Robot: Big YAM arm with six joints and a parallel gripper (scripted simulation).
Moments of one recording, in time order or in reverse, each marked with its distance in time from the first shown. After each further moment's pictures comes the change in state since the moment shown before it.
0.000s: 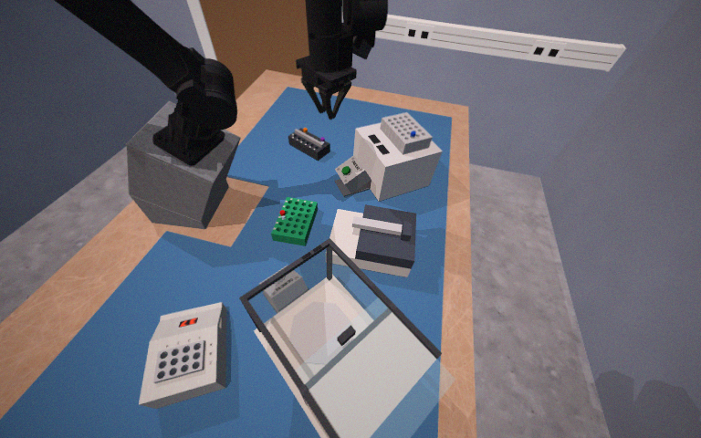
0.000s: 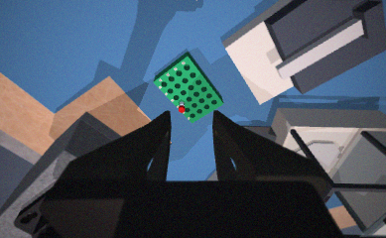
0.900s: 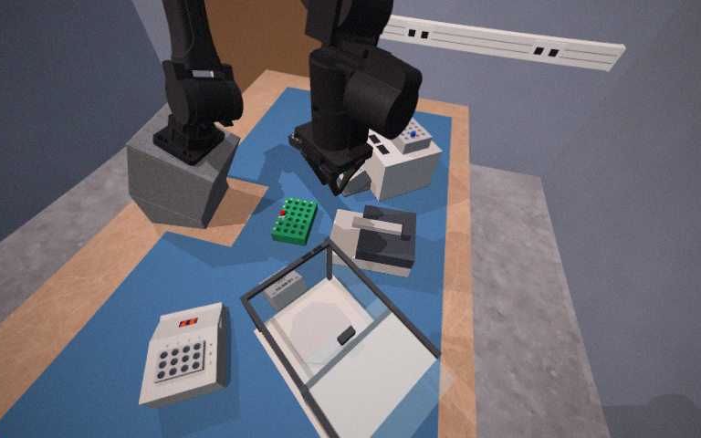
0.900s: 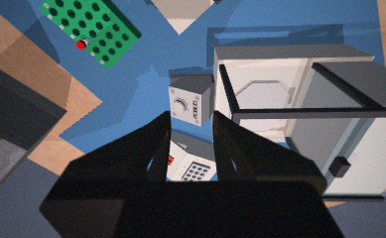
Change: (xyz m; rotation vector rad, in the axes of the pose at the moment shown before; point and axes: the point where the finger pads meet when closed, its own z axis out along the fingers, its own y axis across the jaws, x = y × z) arm 0.133 -0.166 0.006 -0.023 0.020 0.061
